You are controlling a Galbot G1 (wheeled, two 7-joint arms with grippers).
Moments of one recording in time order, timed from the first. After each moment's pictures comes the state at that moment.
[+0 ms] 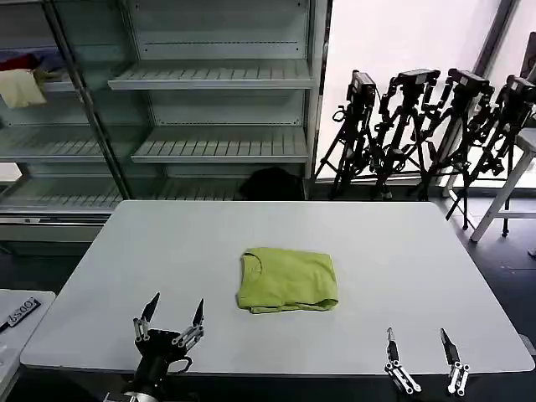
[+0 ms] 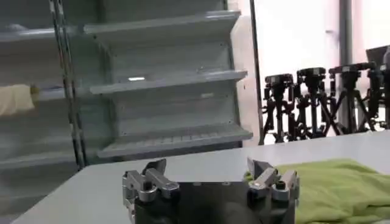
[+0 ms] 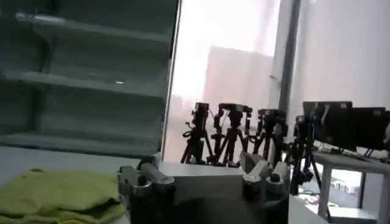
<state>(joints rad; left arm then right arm) 1.73 -1.11 -0.38 -2.31 -0.18 0.08 -0.32 -2.06 1.02 0.41 2.35 0.03 0.27 0.63</state>
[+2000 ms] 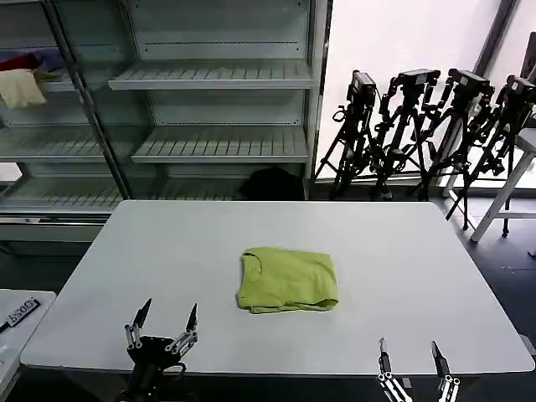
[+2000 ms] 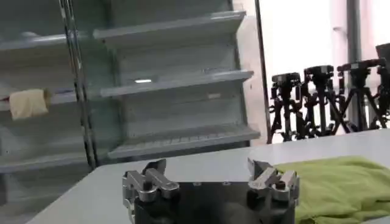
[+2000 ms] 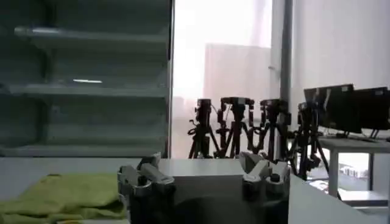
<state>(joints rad) 1.79 -1.12 -0.41 -2.33 -0.14 0.06 -0.34 -2.05 1.03 0.33 2.32 0.03 0.35 0.66</state>
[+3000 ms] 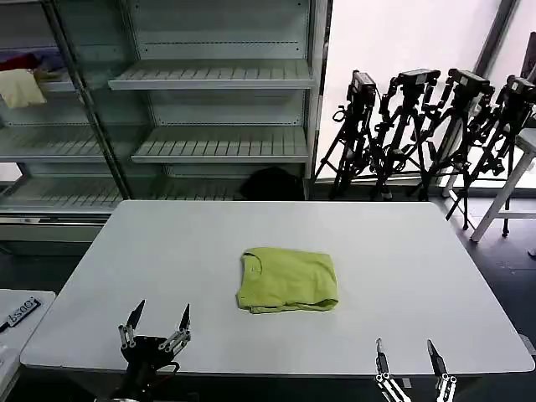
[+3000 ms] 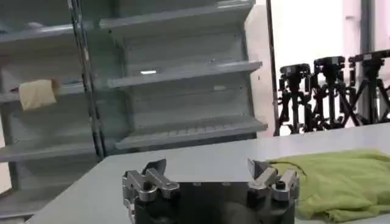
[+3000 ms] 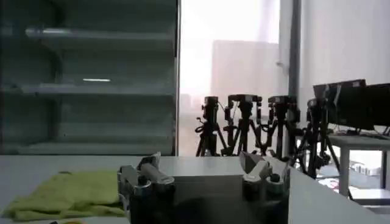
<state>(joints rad) 1.79 -1.12 -0.44 -2.32 -0.19 0.09 -0.33 -2.06 1.00 0.34 2.33 0.07 0.35 0.63</state>
